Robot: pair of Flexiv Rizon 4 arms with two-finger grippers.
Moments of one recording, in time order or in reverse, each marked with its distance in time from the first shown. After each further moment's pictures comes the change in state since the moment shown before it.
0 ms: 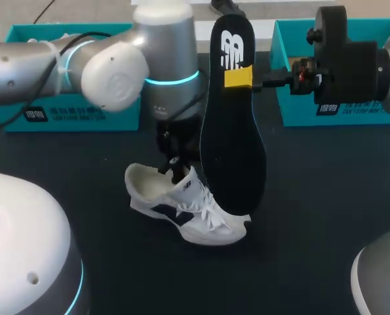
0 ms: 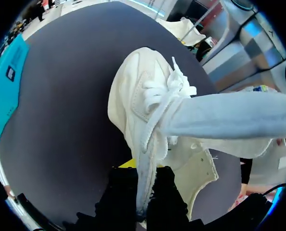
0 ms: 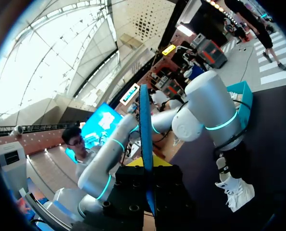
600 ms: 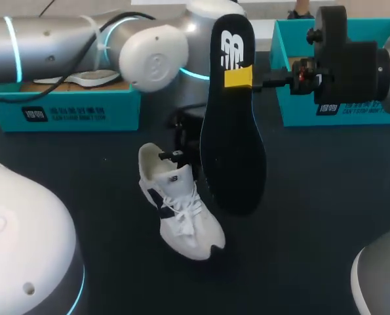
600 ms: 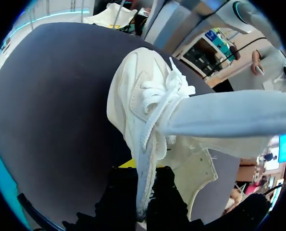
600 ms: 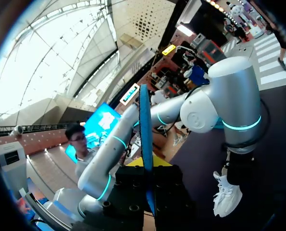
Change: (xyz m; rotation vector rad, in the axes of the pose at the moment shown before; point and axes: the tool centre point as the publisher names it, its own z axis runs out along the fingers) left arm -0.001 -0.002 -0.007 -0.127 0.200 0.538; right arm 0.000 0.000 0.000 0.000 0.000 0.000
